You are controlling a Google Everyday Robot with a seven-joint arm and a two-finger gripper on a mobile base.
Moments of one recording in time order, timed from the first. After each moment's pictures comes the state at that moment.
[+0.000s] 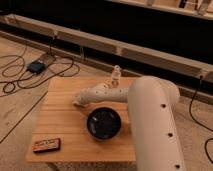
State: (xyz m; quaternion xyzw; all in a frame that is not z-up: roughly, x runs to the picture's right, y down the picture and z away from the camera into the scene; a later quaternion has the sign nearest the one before) arm -0.187 0.074 0.952 -0.15 -0.31 0.17 0.92
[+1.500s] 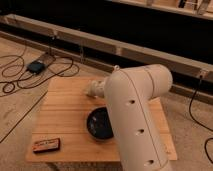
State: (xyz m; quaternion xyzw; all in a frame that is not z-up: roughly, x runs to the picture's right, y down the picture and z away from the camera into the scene) arm -0.130 0.011 0.997 -0.06 -0.26 0.17 0.95
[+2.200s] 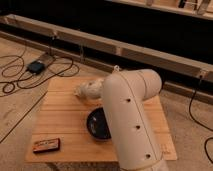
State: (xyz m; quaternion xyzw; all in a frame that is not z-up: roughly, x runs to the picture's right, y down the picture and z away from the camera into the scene) arm -0.214 0.029 0.995 -0.07 -0.32 0.13 0.94
